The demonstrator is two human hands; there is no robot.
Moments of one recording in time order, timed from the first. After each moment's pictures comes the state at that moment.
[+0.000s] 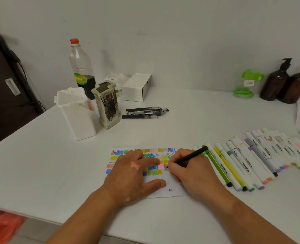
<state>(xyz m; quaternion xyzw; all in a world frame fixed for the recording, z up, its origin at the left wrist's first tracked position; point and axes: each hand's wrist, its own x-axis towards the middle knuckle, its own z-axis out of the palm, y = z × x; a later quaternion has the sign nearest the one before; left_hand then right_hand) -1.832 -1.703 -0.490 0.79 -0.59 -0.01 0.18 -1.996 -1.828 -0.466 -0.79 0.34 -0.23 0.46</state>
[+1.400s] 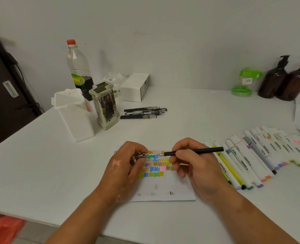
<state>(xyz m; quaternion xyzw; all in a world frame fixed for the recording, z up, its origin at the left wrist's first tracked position) -1.836 -1.694 -0.473 0.73 -0.53 -0.03 0.44 -1.999 -1.830 -0.455 -0.60 0.20 -0.32 0.71</state>
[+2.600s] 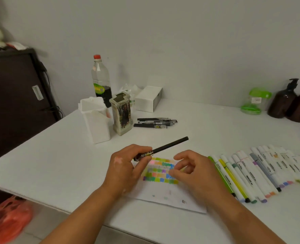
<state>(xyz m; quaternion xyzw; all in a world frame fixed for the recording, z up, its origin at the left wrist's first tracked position) -1.830 -1.677 -0.452 0.70 -0.52 0.10 0.48 -1.998 -1.822 -0.450 -0.81 0.29 -0.26 0.43</state>
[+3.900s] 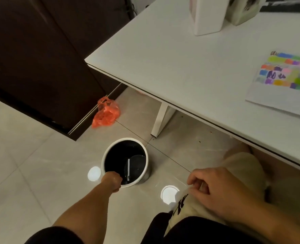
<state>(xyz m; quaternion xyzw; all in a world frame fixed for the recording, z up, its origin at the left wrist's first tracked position) -1.784 -1.307 -0.776 0.88 0.22 -0.34 0.26 -1.969 -1.627 -0.606 -0.91 0.08 0.19 0.37</state>
